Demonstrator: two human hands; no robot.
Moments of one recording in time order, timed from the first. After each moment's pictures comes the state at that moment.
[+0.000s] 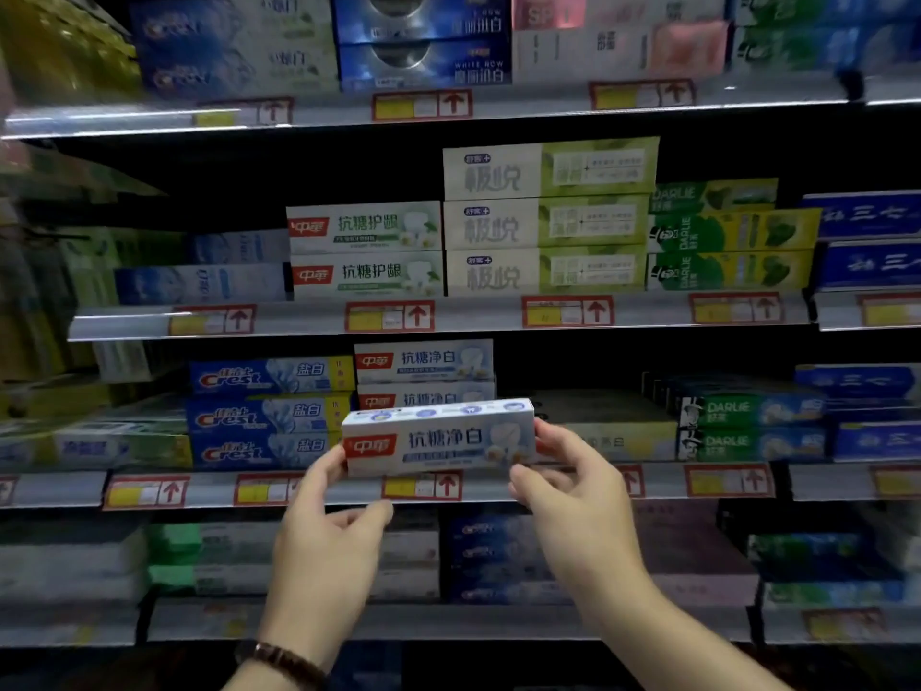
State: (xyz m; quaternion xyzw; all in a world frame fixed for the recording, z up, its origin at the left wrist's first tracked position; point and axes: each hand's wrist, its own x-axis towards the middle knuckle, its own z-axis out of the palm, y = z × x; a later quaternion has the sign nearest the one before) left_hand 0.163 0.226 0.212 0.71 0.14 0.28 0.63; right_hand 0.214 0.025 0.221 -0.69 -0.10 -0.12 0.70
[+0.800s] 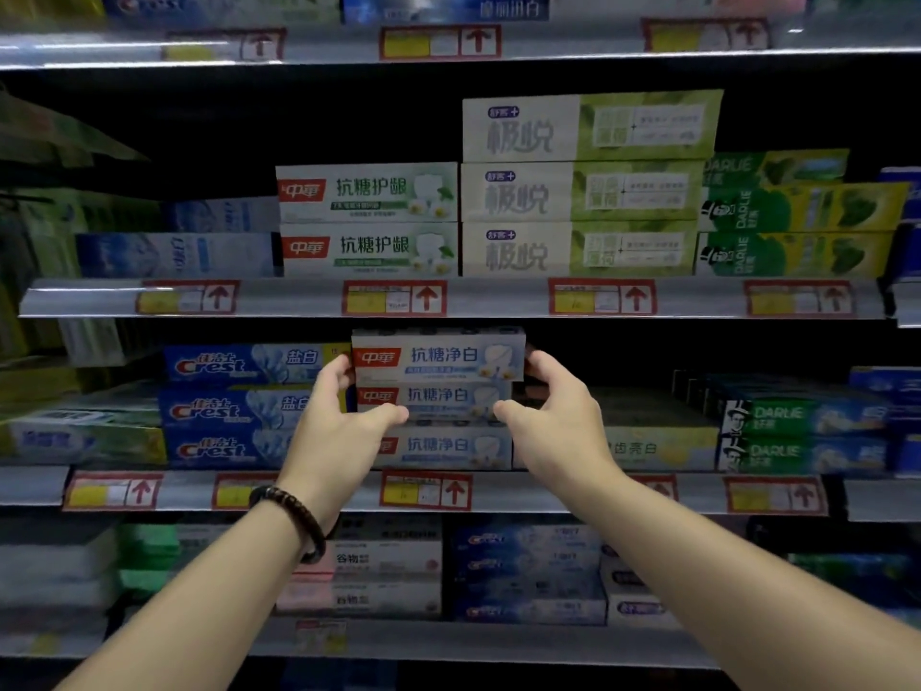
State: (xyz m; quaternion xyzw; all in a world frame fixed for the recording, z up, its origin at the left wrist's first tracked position) left_hand 0.267 0.272 0.246 0.74 0.08 0.28 0.60; right_hand 0.327 0.064 0.246 -0.80 -0.14 -0.18 0.56
